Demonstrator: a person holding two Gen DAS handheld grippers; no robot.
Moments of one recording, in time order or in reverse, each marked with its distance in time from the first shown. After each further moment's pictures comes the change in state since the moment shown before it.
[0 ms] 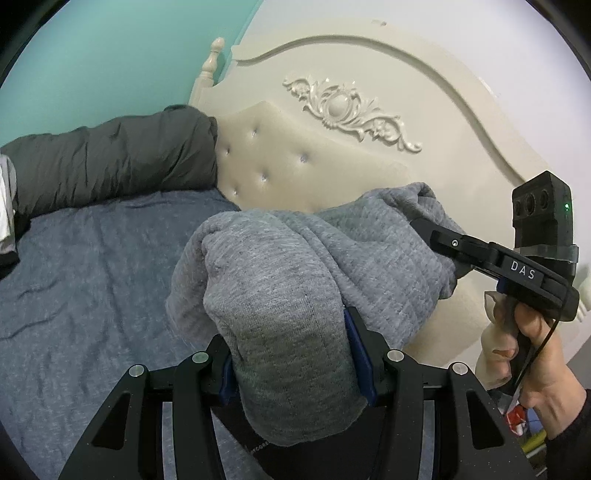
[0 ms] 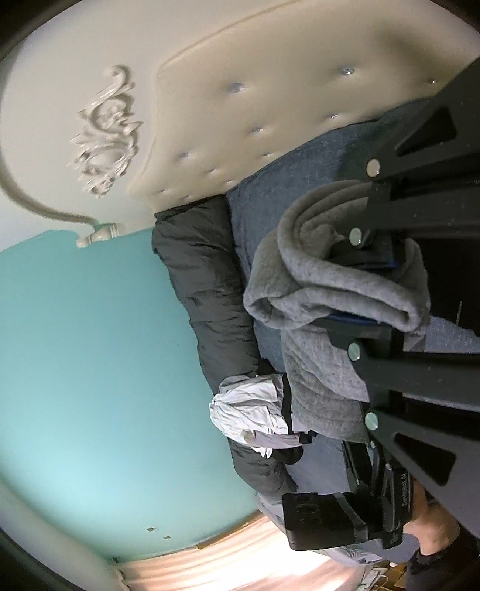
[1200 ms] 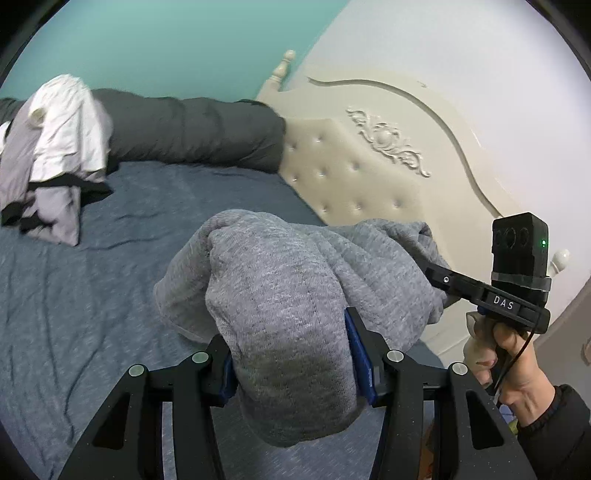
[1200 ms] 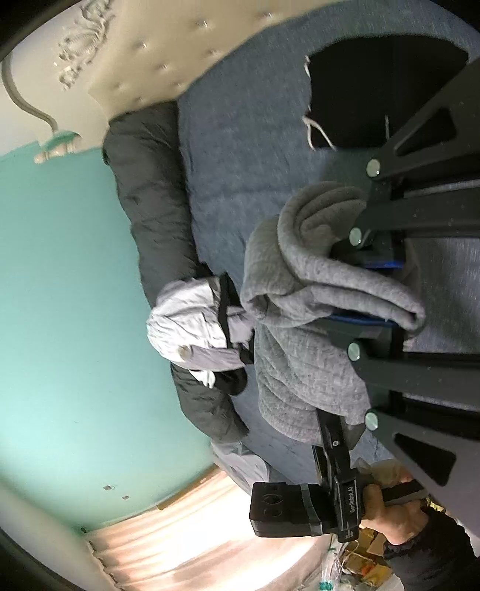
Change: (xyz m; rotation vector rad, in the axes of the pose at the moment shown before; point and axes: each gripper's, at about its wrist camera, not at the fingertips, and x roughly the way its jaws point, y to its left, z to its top) left arm -0.242 0.116 -0.076 -0.144 0.011 -0.004; right arm 0.005 0.225 -0.064 -0.037 0.154 0.158
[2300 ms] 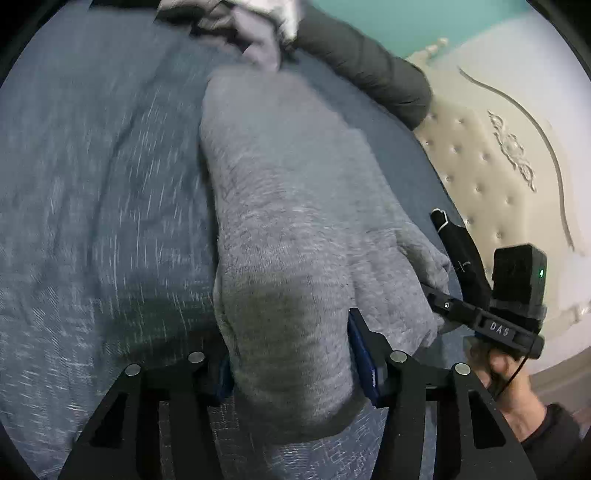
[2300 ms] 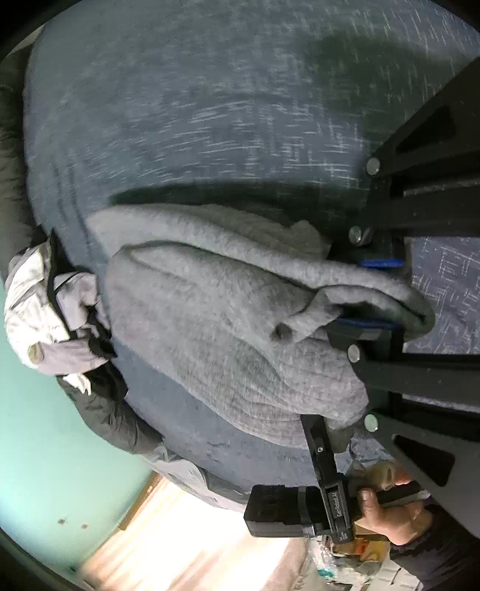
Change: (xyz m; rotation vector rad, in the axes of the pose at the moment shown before) left arm -0.035 0.259 -0.195 -0.362 0.138 0.155; right arm 0.233 0.082 -0.191 0.130 0.348 0.128
